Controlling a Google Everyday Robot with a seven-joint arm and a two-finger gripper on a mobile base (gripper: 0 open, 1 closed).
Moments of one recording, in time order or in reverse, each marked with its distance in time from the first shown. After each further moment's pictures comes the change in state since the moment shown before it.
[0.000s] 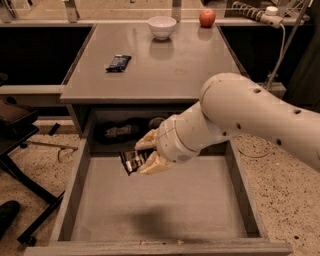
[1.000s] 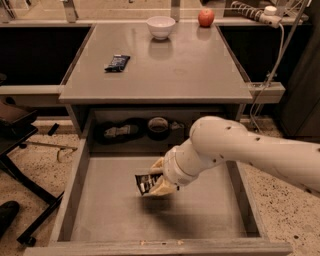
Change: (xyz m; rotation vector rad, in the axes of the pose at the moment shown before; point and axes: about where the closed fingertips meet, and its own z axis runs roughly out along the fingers) arm 0.096 0.032 0.084 -0.077 0.118 0.162
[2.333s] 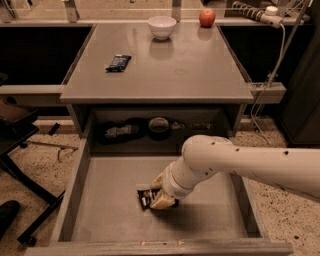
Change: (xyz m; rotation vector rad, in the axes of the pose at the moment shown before) arm 0.046 0.014 0.056 -0.069 0.061 0.096
